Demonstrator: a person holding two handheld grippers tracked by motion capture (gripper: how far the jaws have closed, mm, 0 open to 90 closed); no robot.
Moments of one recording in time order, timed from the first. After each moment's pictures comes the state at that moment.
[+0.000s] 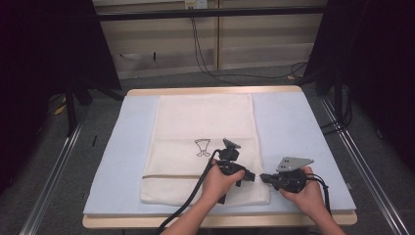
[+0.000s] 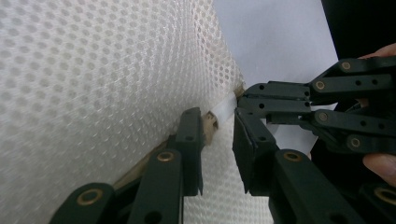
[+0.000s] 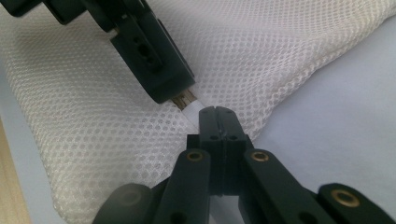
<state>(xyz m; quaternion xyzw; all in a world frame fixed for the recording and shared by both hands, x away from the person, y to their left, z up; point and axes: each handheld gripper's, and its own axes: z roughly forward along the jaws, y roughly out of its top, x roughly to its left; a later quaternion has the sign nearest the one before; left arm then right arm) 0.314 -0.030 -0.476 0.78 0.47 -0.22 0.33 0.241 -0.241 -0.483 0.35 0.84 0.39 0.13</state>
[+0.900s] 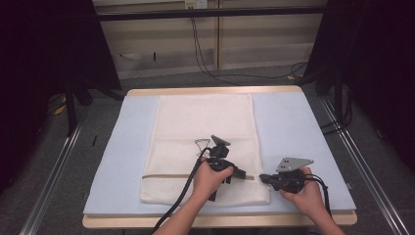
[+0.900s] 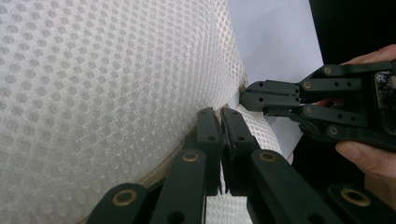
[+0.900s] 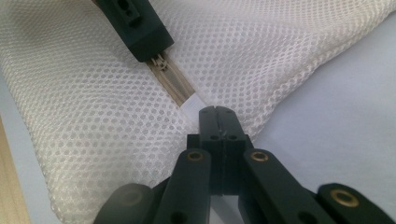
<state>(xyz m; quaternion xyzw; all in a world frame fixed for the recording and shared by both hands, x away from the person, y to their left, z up) 0.323 0.002 -0.469 0.77 0.49 -0.25 0.33 0.240 -0.240 -0.486 0.36 0.84 0.40 0.13</state>
